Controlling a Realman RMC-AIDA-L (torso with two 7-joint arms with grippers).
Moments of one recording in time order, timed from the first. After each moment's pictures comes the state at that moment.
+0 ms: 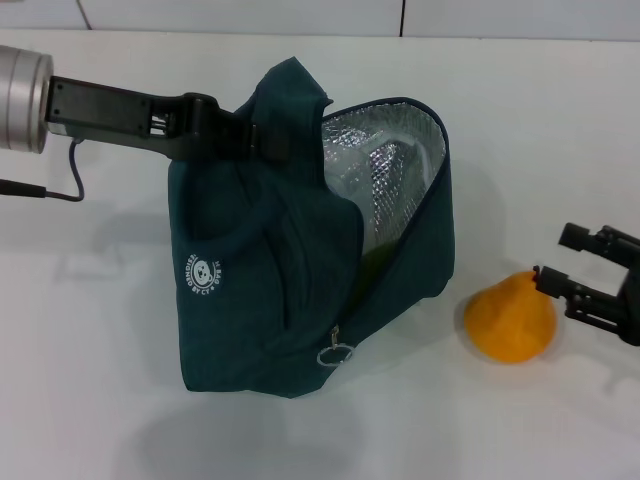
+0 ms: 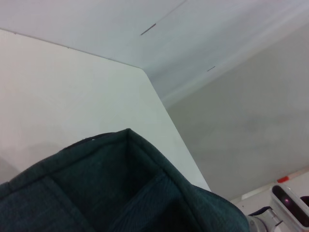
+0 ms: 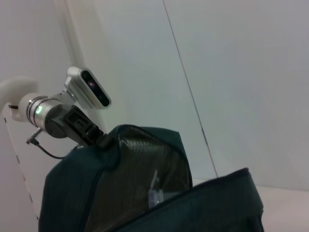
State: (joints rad) left arm -0.66 -1.97 0.75 0.87 1.97 1.86 -2.45; right arm 0.30 1.92 -1.40 -0.39 -1.03 -1.53 1.01
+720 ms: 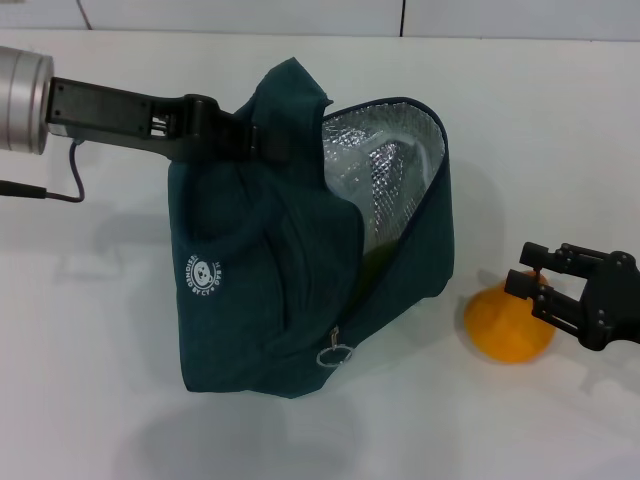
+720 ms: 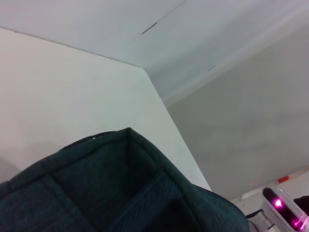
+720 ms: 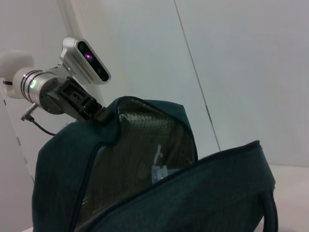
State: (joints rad) left arm -0.66 -1.97 0.75 0.87 1.98 1.86 -2.45; right arm 0.33 1.96 -1.39 -0.38 -1.10 -1.46 1.01
